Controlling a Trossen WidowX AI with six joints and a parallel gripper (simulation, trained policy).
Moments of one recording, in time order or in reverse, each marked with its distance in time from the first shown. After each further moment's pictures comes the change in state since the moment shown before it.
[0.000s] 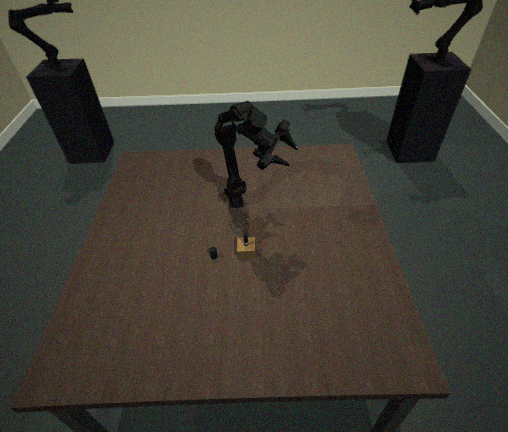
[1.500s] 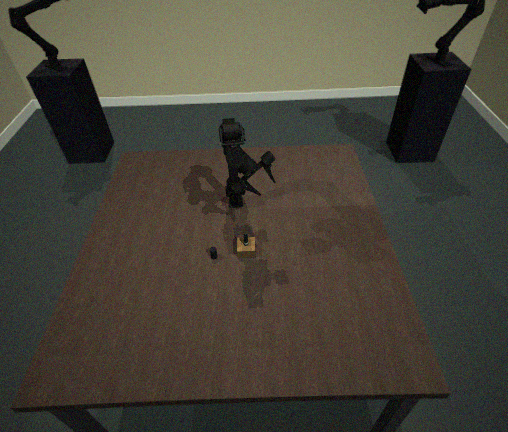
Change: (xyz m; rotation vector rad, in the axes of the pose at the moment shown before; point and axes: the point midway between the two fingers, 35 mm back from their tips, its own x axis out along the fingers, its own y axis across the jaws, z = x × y) arm -0.017 0.127 0.041 0.493 -0.144 0.263
